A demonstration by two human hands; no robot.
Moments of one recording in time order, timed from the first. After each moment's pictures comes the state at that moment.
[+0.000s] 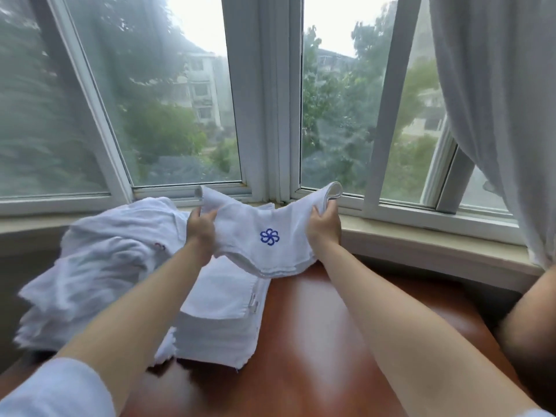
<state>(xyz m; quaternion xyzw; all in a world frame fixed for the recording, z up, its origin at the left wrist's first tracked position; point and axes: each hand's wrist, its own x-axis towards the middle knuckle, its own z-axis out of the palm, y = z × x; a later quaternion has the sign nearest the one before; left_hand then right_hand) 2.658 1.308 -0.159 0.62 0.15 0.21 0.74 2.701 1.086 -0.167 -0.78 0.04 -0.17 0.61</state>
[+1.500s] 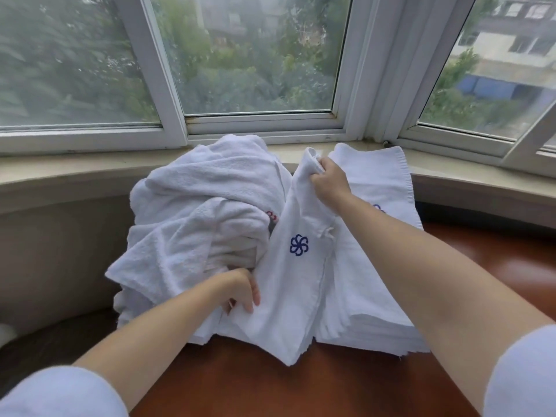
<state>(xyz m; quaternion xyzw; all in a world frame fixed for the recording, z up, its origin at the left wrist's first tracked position) 2.649 1.612 -0.304 0.86 0.13 -0.43 0.23 2.794 1.433 -0.232 -0.88 -0.04 -0.02 0.46</state>
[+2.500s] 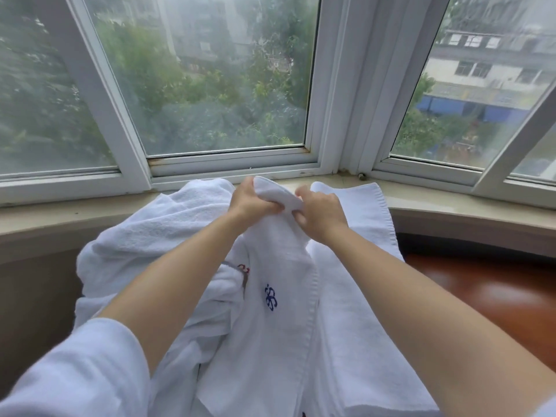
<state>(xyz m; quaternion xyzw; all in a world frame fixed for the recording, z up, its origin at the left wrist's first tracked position) 2.854 1.576 -0.219 0.85 0.05 0.03 0.52 2.848 1.406 -0.230 -0.97 -0.16 -0.15 0.08</state>
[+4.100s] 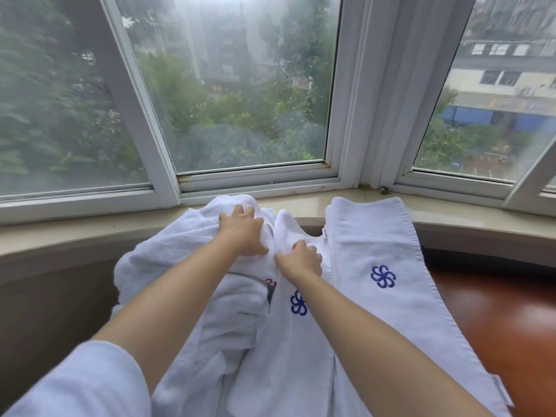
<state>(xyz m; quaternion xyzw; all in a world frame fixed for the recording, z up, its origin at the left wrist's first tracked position) 2.833 1.624 -0.215 0.99 -0.04 -0.06 -0.10 2.816 1.490 -0.281 -0.93 0.10 0.10 0.34</state>
